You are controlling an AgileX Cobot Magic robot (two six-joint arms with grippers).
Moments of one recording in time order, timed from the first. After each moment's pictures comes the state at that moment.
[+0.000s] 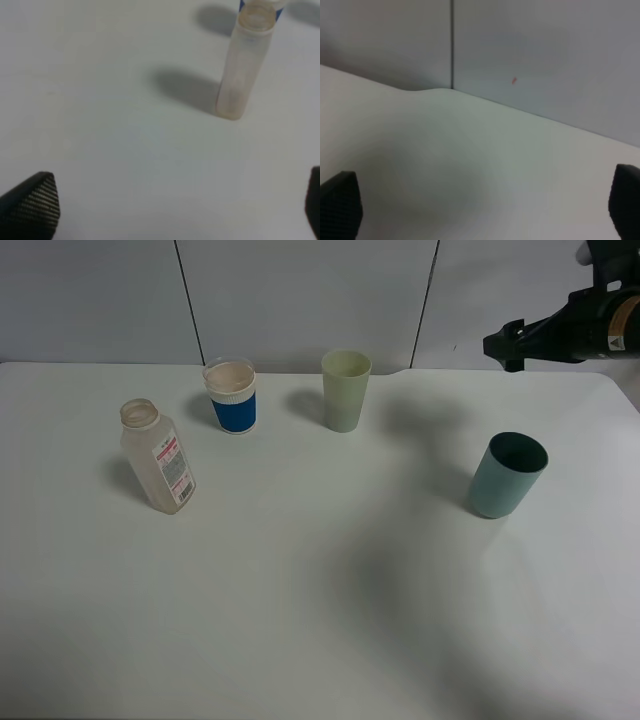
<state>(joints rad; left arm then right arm) 0.00 0.00 -0.51 -0.06 1.05 0.04 -0.08 1.68 -0.93 -1.07 -0.36 0.73</state>
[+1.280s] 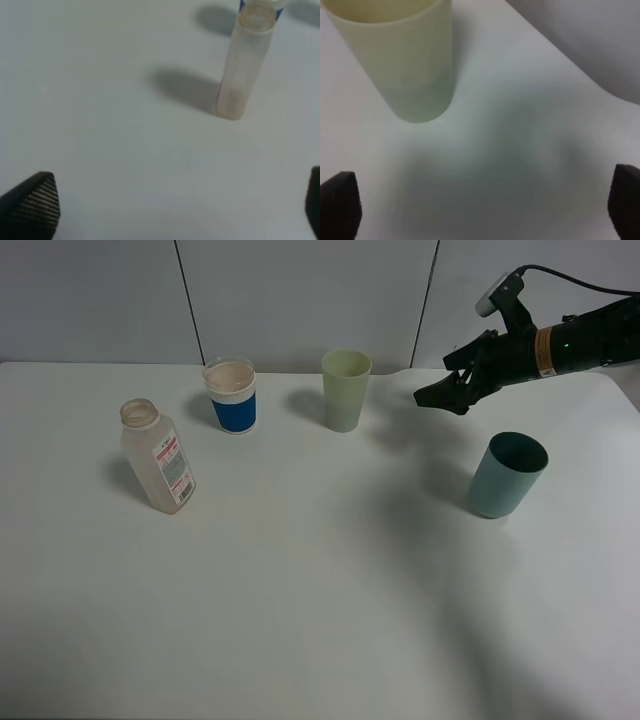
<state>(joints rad) 0.00 0.00 -0.51 -0.06 1.05 0.04 -0.08 2.09 -1.29 -1.73 -0.84 1.03</state>
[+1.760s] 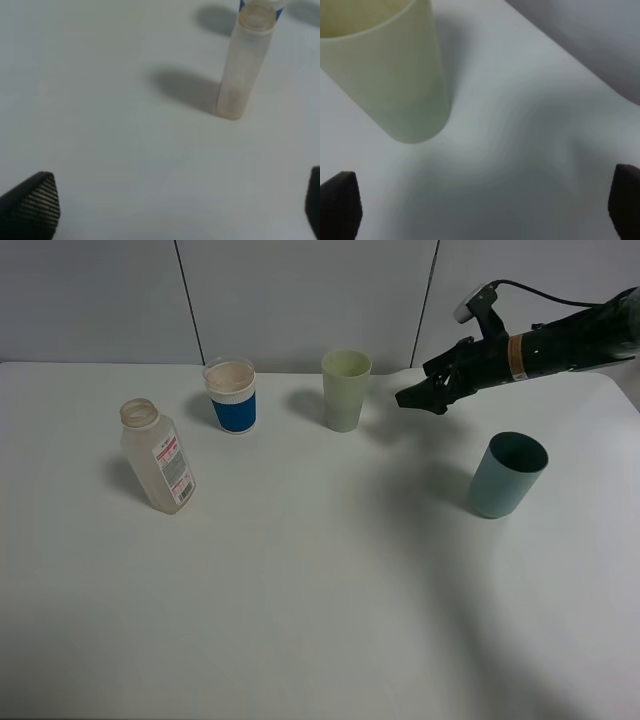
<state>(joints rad) 0.00 0.00 -0.51 -0.06 1.05 0.04 -0.04 2.21 -1.43 -1.73 -0.87 1.09</state>
